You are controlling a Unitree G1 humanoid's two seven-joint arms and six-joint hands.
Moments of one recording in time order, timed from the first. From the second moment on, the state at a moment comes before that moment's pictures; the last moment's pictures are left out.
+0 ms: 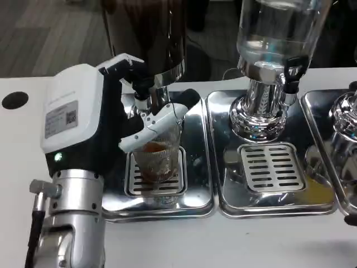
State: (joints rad) left arm 0.03 0.17 -0.25 -0.52 0.96 0.32 0.05; right arm 0.64 -0.42 -0.26 0.27 -0.01 -1.10 0.21
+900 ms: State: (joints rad) left arm 0.04 0.16 -0.25 -0.53 0.95 0.31 0.05; right arm 0.63 -0.44 -0.33 0.15 -0.08 -1.11 0.21
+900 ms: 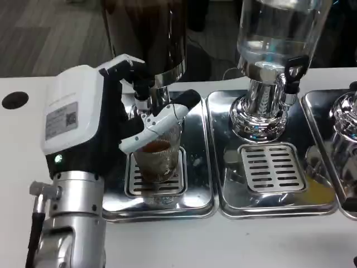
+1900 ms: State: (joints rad) left arm 0.51 0.31 0.01 -0.62 0.89 0.03 0.13; right arm 0.60 -0.46 -0.18 0.02 0.17 -0.84 0.35
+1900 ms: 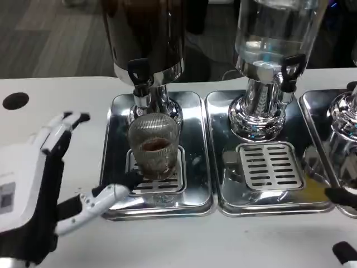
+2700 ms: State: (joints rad) left arm 0.95 0.29 0.17 -0.58 0.85 -0.29 0.29; right arm 0.34 -0.32 0.05 -0.27 -0.11 -0.26 0.30
